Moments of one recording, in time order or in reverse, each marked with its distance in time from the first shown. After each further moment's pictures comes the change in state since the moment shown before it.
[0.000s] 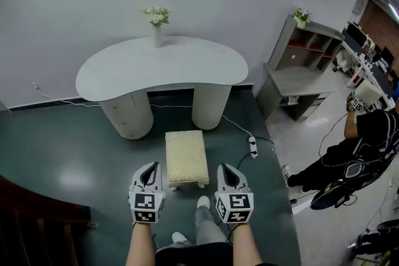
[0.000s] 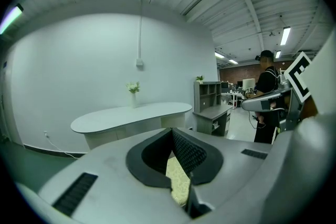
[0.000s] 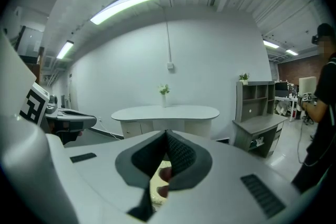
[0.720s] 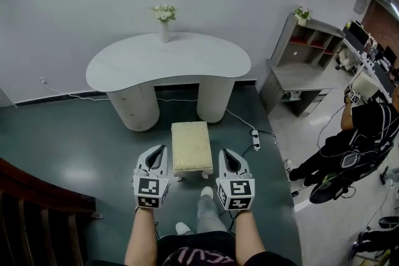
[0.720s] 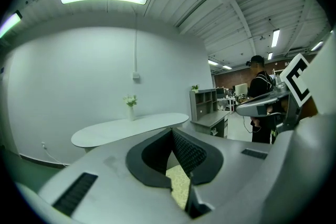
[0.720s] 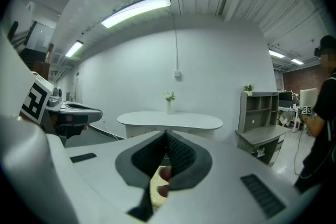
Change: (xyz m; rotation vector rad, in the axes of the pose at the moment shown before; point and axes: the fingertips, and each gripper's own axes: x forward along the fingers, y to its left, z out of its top) left arm -0.042 -0.010 0.044 0.052 -0.096 -0.028; right arm -0.037 0.030 0.034 -0.071 -0.058 0.026
